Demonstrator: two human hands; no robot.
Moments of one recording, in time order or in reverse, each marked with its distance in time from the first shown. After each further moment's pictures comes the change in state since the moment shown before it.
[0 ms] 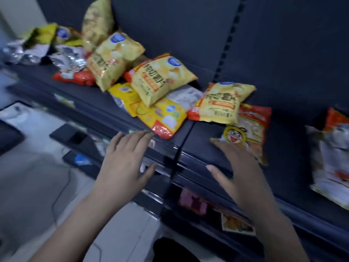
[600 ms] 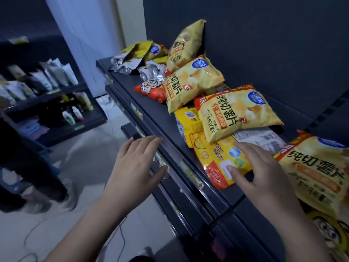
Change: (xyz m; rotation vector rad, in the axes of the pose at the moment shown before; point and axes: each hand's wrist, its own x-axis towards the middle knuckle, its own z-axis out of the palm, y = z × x) left_hand 0.028 -0.064 -0.021 0.161 0.082 -0.414; right_hand 0.164 -0.023 0.040 0.179 -0.082 -0.346
